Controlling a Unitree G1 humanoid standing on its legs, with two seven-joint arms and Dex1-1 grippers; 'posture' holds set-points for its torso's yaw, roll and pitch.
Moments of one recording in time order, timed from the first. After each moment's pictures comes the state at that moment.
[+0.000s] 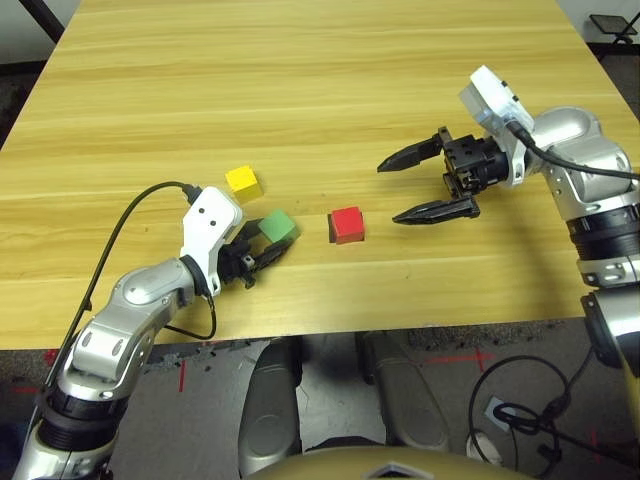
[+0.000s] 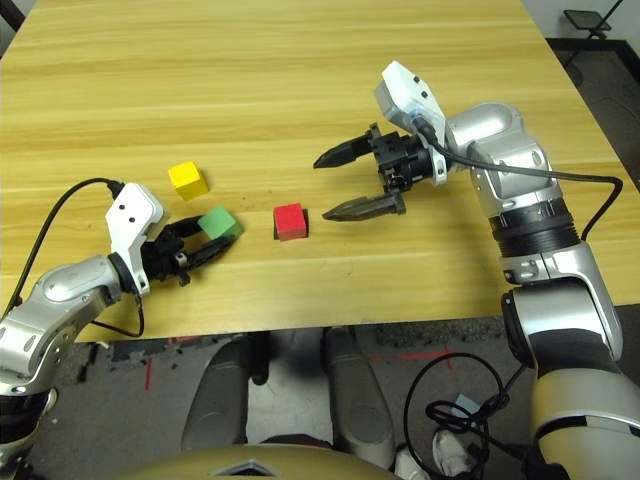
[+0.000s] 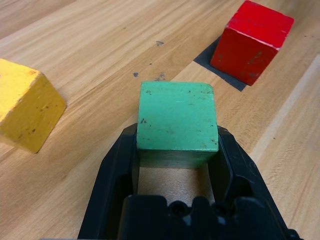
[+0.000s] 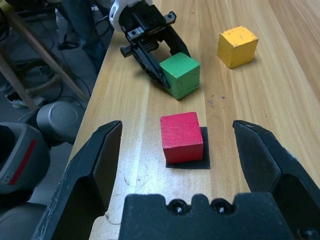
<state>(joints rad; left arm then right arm) -0.10 0.64 0.00 -0.49 -0.40 0.57 -0.62 -0.93 -0.69 0.21 0.25 0.41 0.35 1.58</state>
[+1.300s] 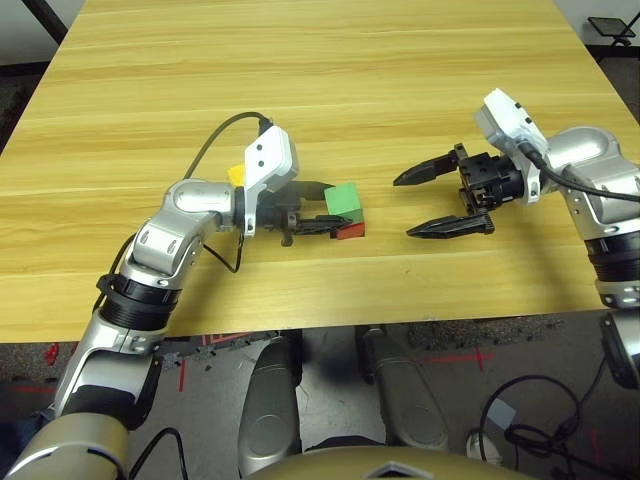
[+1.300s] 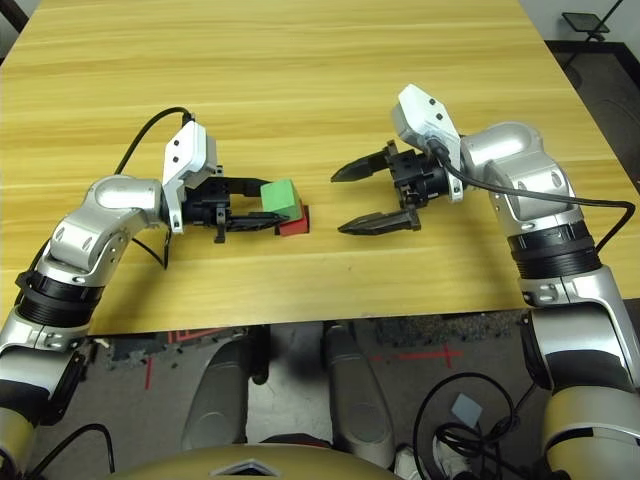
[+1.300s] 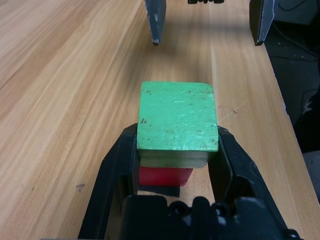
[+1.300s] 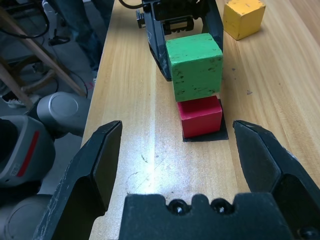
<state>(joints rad) -0.61 0.58 -0.20 -0.12 -0.36 0.44 -1.09 -0.81 -0.76 0.17 0.15 0.41 0.39 1.55</state>
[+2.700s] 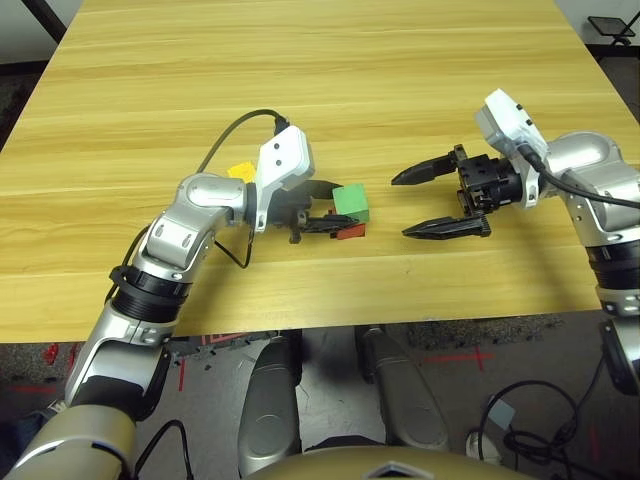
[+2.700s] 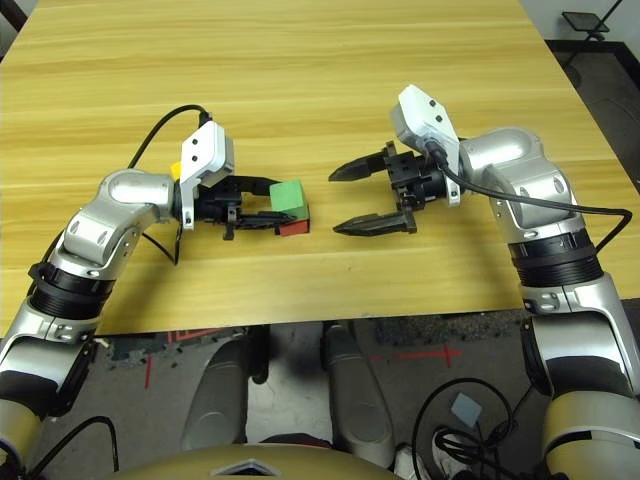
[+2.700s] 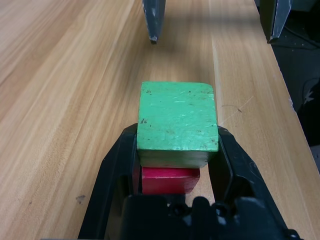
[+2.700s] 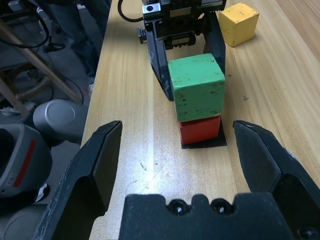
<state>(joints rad) -0.66 0.55 -0.24 -0.09 -0.31 0.46 -1.11 -0.78 -0.75 0.14 0.09 0.43 0.43 1.51</state>
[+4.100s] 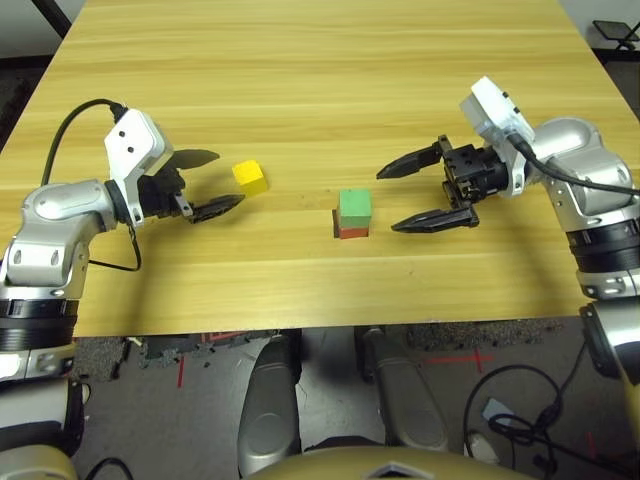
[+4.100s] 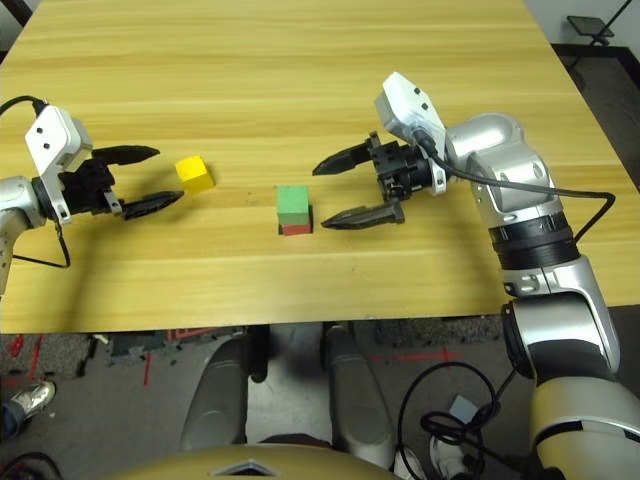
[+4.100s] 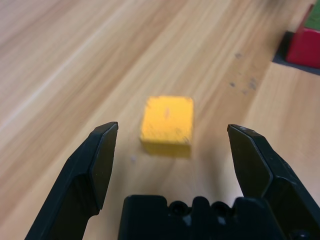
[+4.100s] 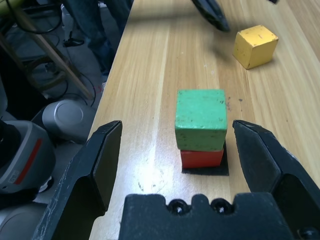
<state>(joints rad) -0.55 0.81 0.05 0.21 -0.27 0.16 -1.09 -0.87 -0.69 0.18 0.16 0.40 0.38 1.58</state>
